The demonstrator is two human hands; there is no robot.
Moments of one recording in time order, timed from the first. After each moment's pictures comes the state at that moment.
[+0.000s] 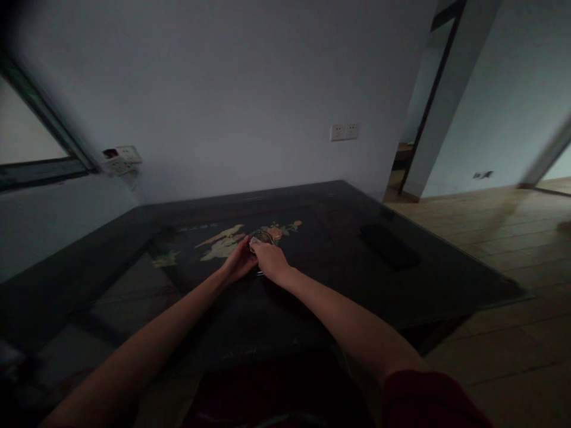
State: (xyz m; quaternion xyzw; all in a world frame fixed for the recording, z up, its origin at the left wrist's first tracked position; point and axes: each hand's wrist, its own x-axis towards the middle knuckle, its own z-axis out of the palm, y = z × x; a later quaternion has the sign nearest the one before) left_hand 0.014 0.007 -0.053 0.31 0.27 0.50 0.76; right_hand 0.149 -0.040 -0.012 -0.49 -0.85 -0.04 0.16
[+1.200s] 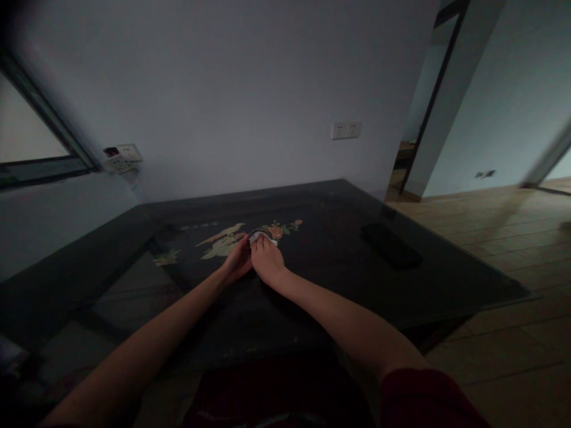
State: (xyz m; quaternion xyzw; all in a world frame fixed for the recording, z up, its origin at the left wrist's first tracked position) left_hand 0.018 0.007 -0.051 0.30 0.27 0.51 0.76; right_hand 0.133 -0.040 -0.028 -0.50 -0.84 -0.12 0.18
